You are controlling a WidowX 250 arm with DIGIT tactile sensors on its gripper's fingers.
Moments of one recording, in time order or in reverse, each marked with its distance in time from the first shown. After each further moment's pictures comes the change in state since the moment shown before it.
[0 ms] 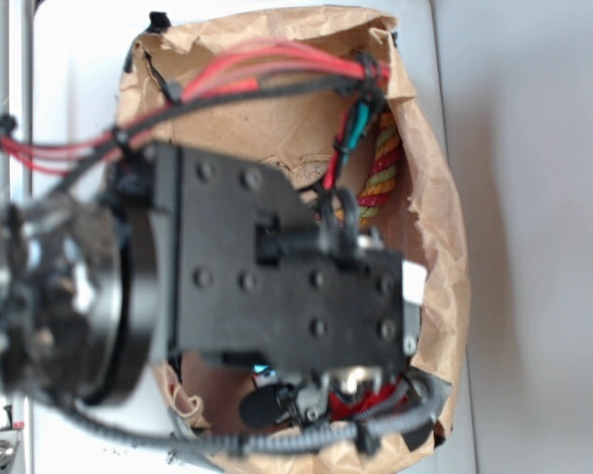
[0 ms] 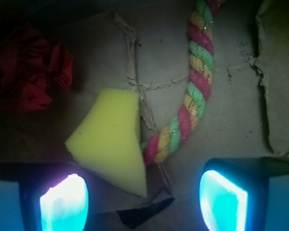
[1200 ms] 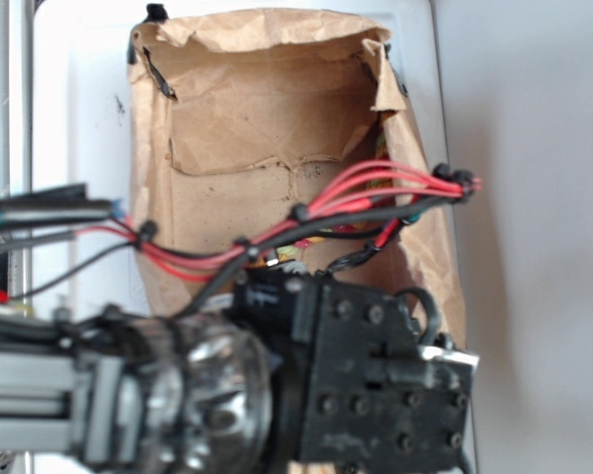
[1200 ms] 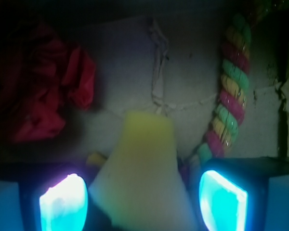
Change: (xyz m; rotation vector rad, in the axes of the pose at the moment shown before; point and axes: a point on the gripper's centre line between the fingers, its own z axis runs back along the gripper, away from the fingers) arm 0.014 -0.014 -0.025 0.095 0.029 -0.034
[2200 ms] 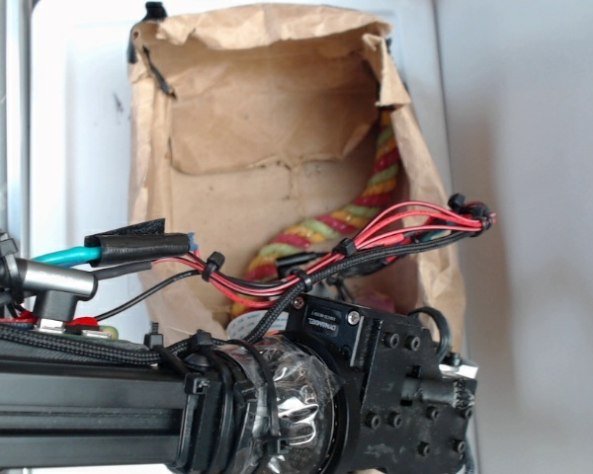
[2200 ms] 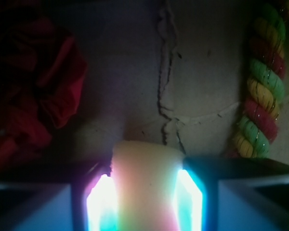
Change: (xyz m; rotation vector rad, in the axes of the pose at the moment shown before) arm -0.002 -0.003 -0.029 0.048 0.034 0.004
